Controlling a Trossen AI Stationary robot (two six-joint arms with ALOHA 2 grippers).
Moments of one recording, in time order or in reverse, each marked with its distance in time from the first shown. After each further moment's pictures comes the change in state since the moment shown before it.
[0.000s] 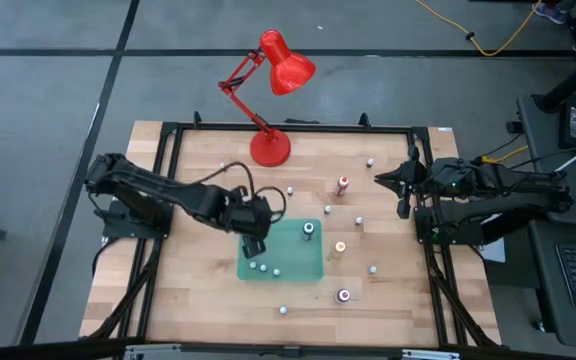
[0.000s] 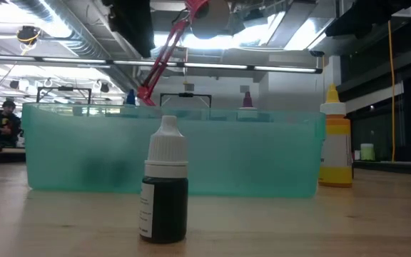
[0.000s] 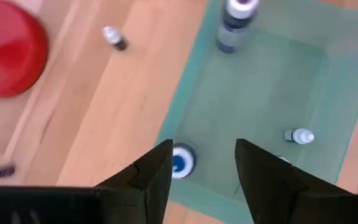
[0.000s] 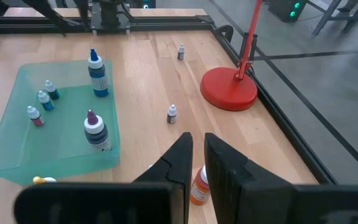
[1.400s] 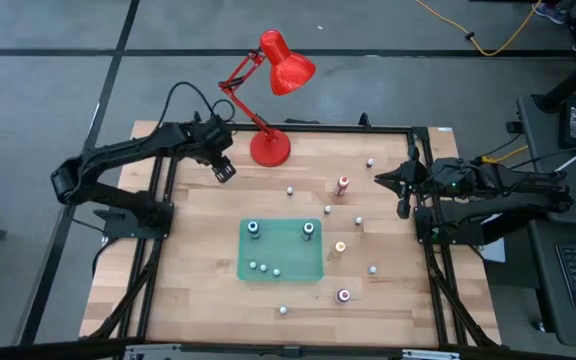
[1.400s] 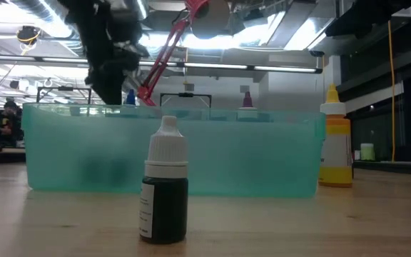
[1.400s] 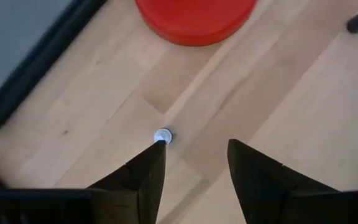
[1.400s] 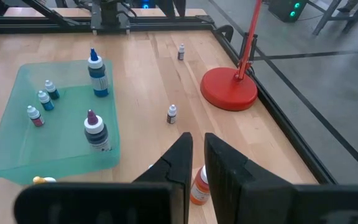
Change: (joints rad) left arm 0.852 -0.318 -0.461 0.190 0.207 0.512; right arm 0.000 0.000 0.000 0.000 0.000 0.000
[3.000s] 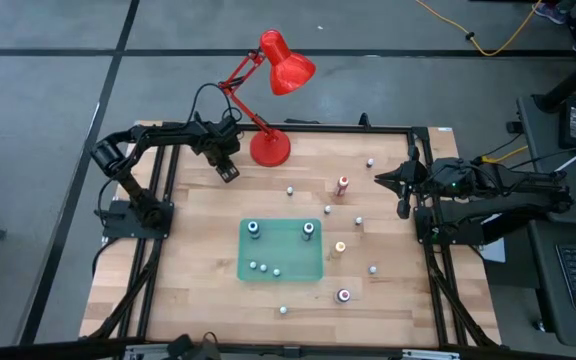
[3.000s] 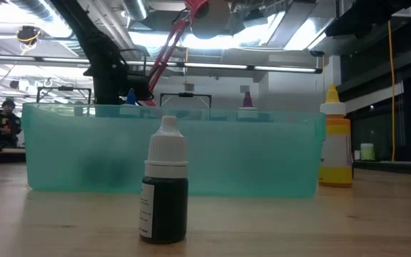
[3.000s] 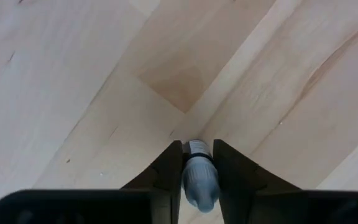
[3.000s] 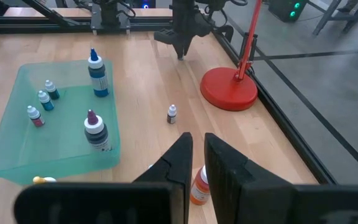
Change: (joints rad) left arm 0.177 0.391 -0.061 0.198 0.123 0.184; right arm 0.000 0.000 0.000 0.000 0.000 0.000
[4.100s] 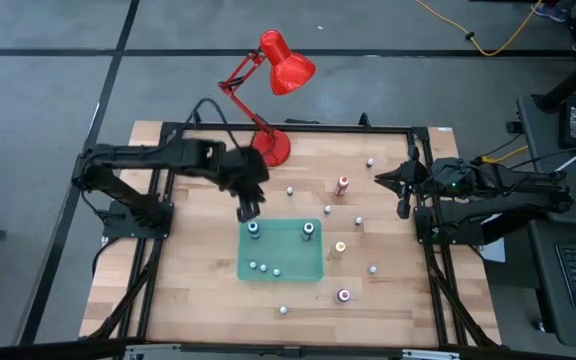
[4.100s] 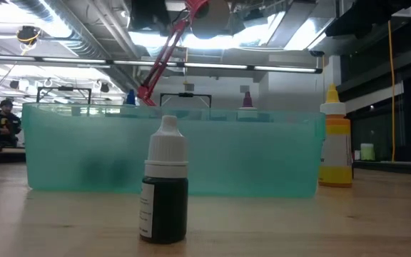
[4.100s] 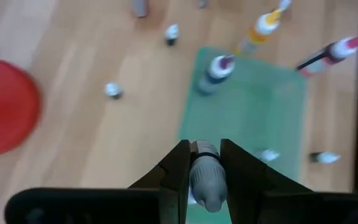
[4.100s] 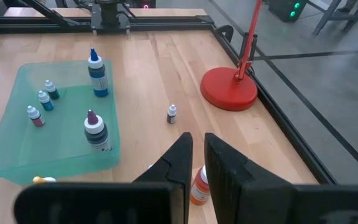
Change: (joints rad) left arm -0.748 -0.191 0.583 -0.335 0.003 -0.391; right arm 0.000 0.000 0.000 0.000 0.000 0.000
